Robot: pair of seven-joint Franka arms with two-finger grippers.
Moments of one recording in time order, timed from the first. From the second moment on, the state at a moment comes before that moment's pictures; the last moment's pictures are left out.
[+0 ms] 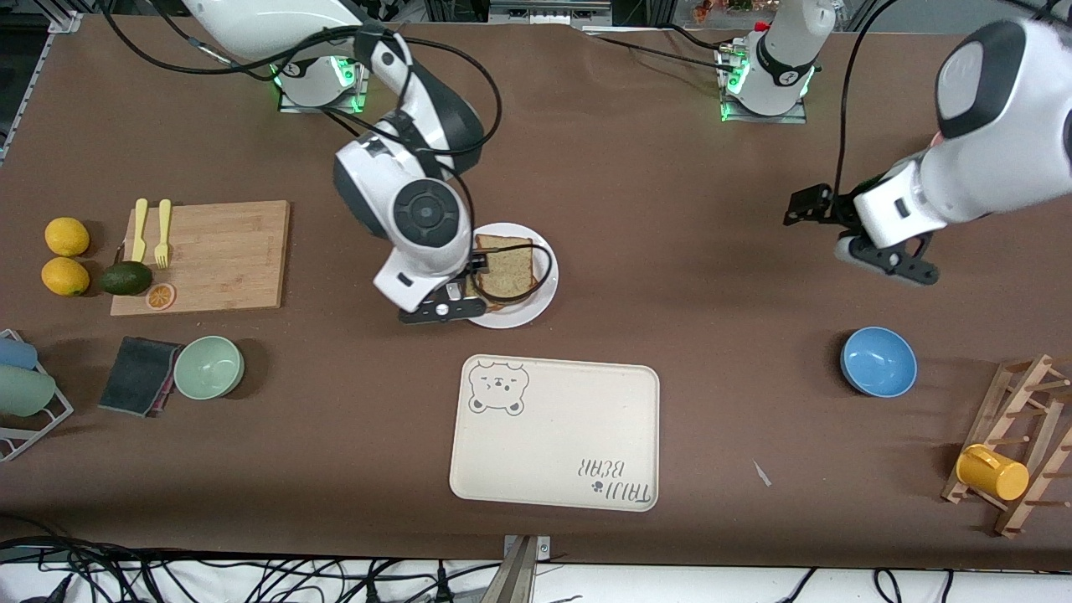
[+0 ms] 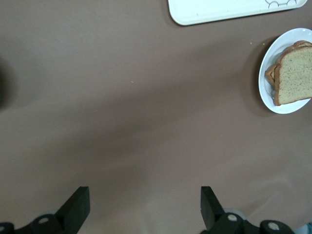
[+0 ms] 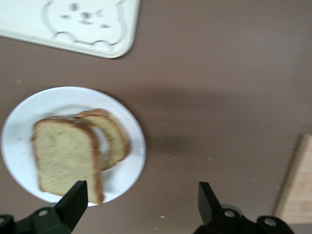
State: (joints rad) left arm -0.08 0.13 -0.02 -1.81 -0.27 1.68 0.21; right arm 0.33 0.64 0.35 -1.28 -0.24 1.65 0.57
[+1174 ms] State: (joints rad) left arm -0.31 0.63 -0.10 -1.80 -1.15 2.09 0.58; right arm 0.16 0.03 0.05 -1.71 -0.12 1.62 0.29
